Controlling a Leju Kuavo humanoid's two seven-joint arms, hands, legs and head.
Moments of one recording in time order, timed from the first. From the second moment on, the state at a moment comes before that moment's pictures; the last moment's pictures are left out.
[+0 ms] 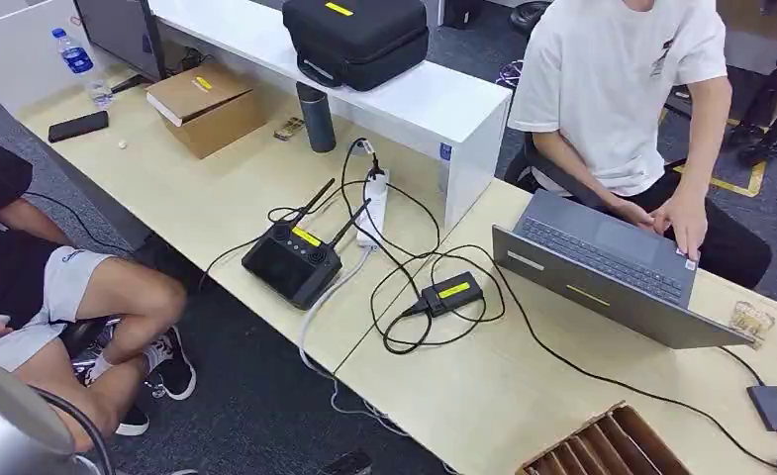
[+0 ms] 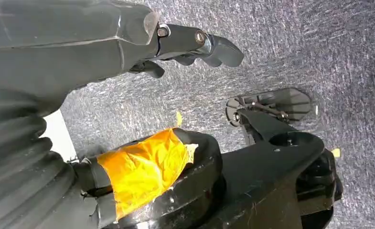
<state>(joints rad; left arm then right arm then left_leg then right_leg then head) -0.01 -0.07 -0.08 -0.19 -0.05 0.07 -0.02 0.15 0.08 0.26 -1.30 1.08 -0.69 -0.29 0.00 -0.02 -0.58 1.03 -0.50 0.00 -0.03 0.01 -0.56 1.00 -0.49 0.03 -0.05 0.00</state>
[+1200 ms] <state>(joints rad) -0.01 -0.07 -0.09 -0.19 -0.06 0.07 -0.02 0.12 0.08 0.18 -1.31 1.10 -0.69 -0.26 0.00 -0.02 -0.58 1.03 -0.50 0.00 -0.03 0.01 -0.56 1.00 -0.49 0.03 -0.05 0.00</state>
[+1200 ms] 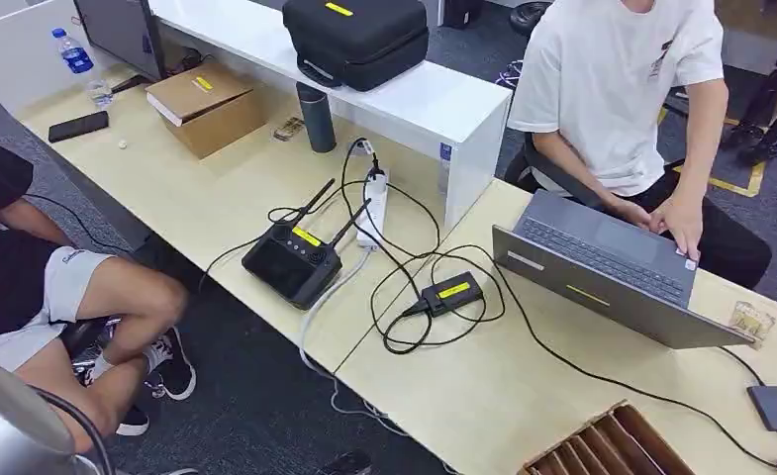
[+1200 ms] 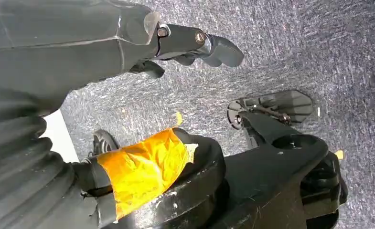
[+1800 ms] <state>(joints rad) 0.00 -0.07 -0.09 -0.19 -0.05 0.07 -0.02 0.16 0.07 0.14 -1.36 1.10 -0.69 -0.25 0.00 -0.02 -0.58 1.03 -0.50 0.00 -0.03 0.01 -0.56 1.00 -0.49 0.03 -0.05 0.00</state>
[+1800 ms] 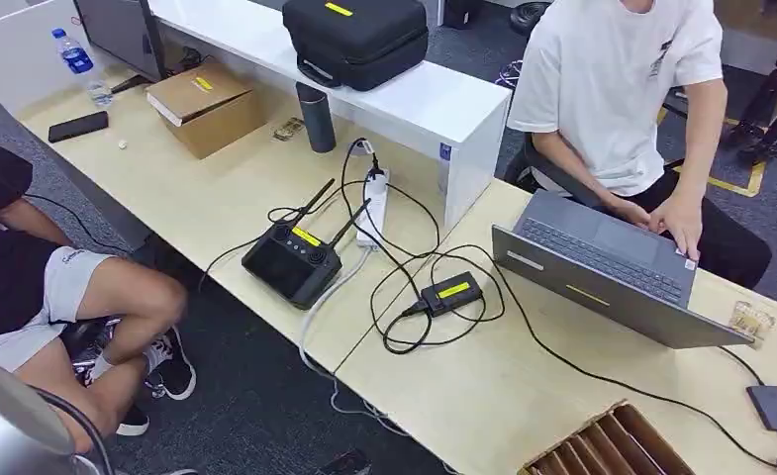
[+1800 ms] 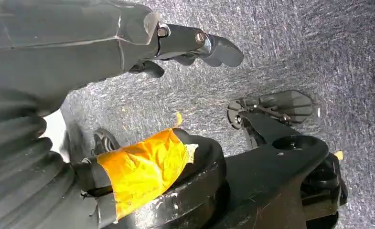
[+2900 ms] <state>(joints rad) 0.00 -0.07 -0.09 -0.19 -0.05 0.07 -0.02 0.17 0.01 0.19 -1.37 1.01 -0.69 -0.21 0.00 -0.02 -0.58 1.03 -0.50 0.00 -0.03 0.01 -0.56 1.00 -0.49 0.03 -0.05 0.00</state>
